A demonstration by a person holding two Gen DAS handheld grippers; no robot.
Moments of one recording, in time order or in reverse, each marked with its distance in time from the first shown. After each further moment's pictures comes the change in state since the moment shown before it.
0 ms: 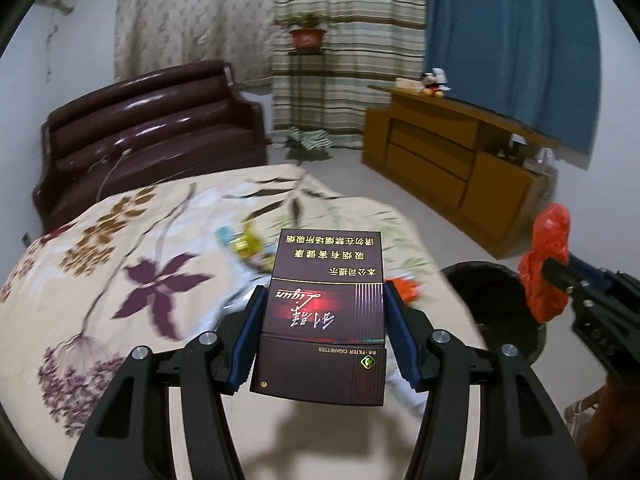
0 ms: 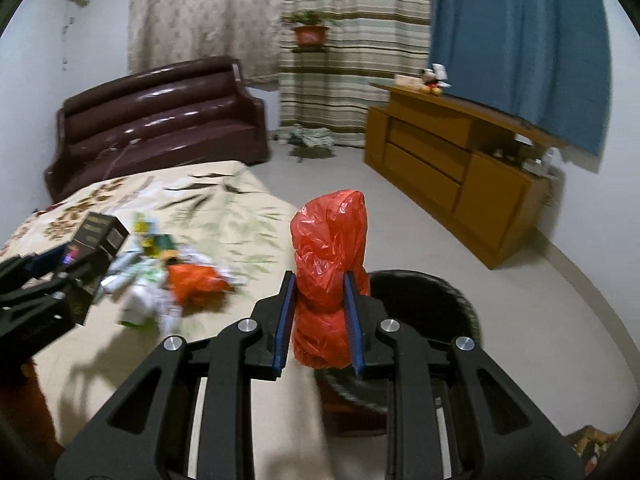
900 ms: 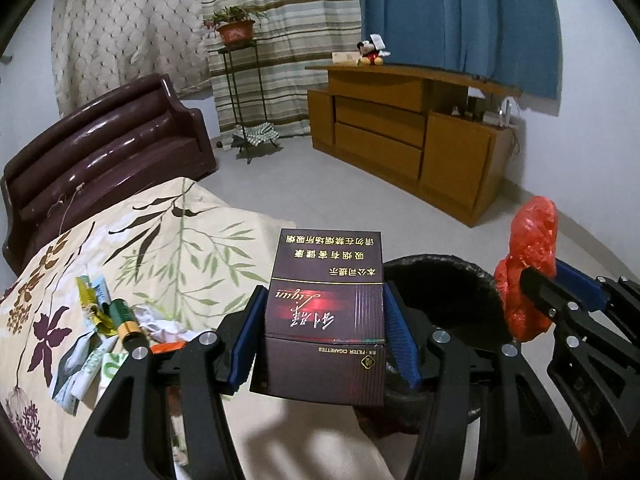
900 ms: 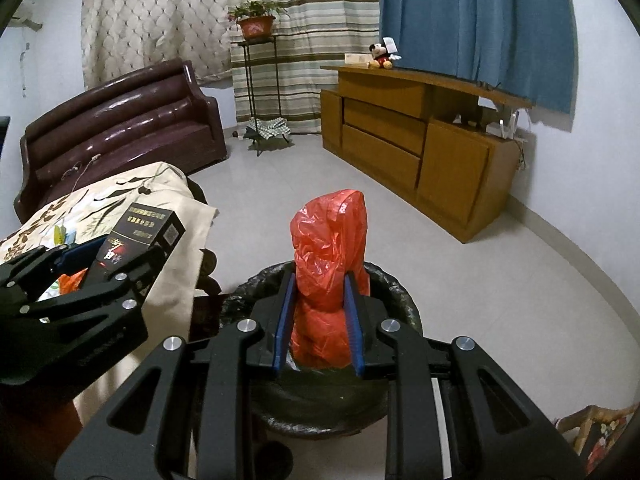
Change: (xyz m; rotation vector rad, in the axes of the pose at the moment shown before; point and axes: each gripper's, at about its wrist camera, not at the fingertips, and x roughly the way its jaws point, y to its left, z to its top) left arm 0.089 -0.148 0.017 0.165 0.066 -0.056; right arm 0.052 -0.102 -0.012 0.119 0.042 -0.062
